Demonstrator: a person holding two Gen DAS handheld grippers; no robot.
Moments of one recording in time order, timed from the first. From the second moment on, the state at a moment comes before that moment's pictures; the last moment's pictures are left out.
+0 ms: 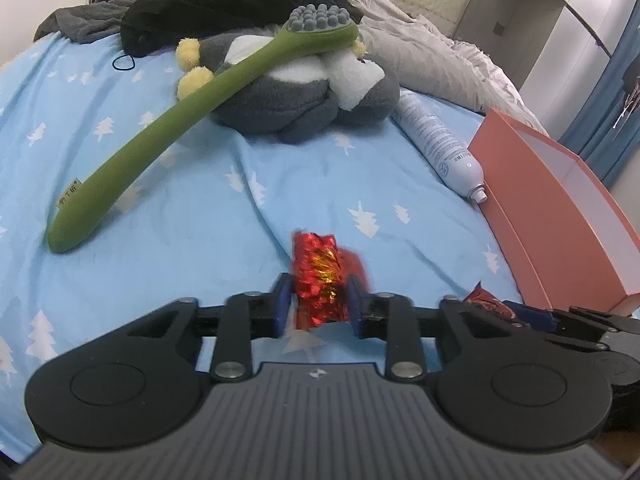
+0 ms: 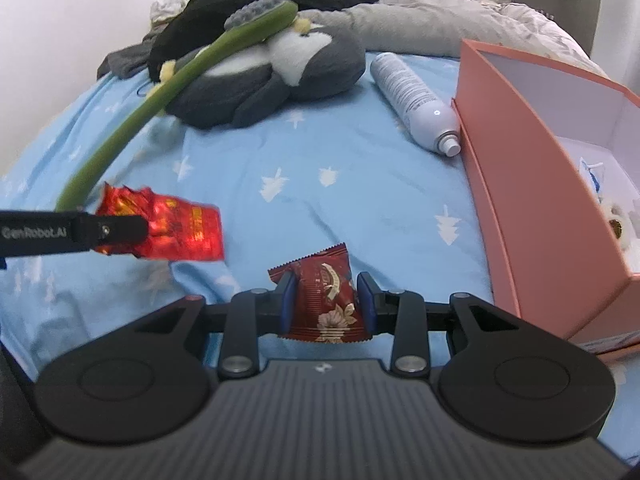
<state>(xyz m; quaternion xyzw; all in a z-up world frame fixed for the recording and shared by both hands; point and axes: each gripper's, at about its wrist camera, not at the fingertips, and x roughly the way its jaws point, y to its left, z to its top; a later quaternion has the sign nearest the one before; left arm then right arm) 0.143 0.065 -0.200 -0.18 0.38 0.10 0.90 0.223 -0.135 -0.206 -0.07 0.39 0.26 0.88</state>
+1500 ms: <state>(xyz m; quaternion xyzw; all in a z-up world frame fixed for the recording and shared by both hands) 0.189 0.008 -0.059 -0.15 0.28 0.02 0.95 0.246 -0.184 -0.076 0.03 0.30 0.23 0.93</state>
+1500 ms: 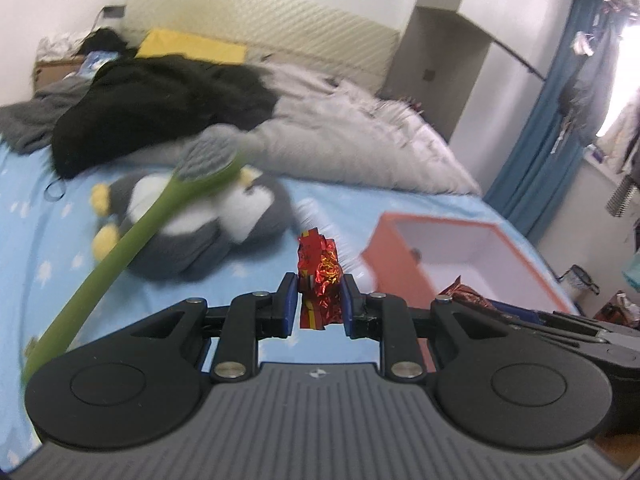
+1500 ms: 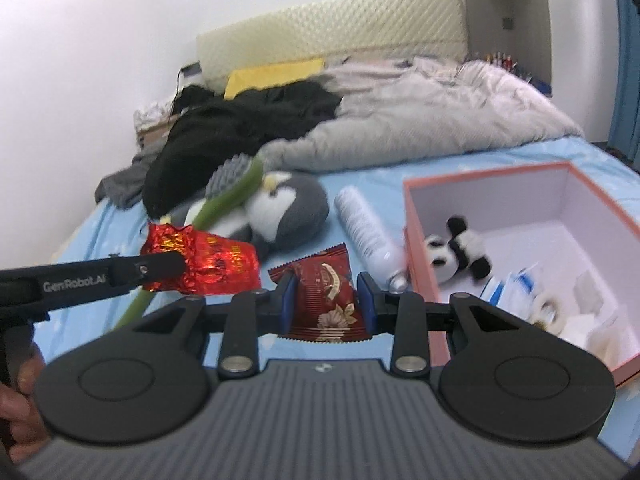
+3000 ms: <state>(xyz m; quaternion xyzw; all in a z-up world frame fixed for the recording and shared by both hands) 0.432 -0.198 -0.157 -0.08 0.44 -0.14 0.88 0.386 -0.356 -0.172 0.07 0.44 0.05 0.89</state>
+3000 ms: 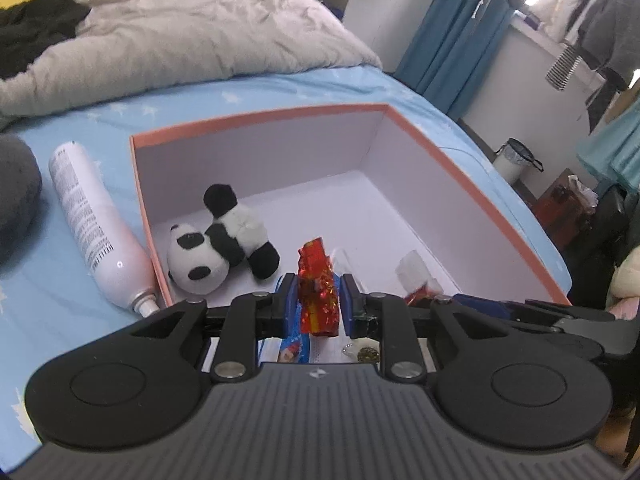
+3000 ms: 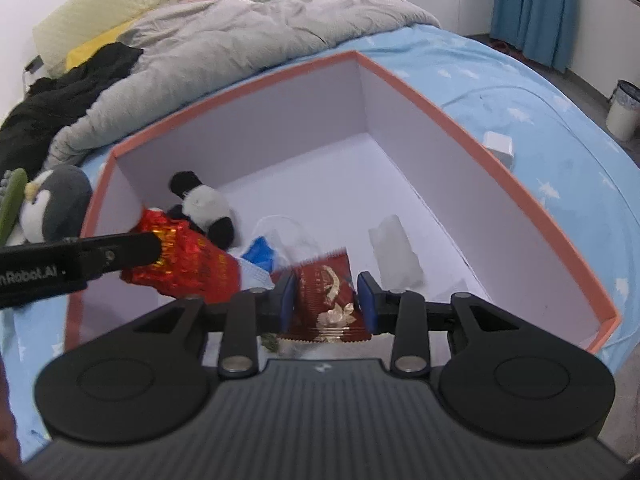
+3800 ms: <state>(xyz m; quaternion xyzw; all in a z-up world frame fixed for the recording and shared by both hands) 0.319 -0.166 -0.046 -0.06 0.37 -0.14 0.92 0.292 -0.348 -0.063 0.09 0.34 0.05 0.94</state>
